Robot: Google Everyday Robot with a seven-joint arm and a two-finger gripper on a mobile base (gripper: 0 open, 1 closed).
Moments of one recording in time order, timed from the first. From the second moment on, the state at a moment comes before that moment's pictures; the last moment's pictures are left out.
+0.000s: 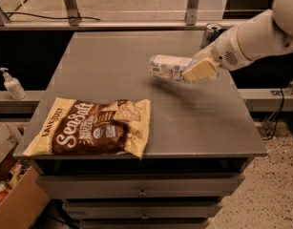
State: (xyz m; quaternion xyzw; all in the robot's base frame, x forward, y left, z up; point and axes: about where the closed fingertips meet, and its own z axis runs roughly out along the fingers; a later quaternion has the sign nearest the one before) arm 0.605 -0.138 0.901 -0.47 0.79 0.12 0.37
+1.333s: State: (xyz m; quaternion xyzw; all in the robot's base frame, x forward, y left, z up) arm 0.603 -0.233 0.873 -0.37 0.84 0.06 0.39
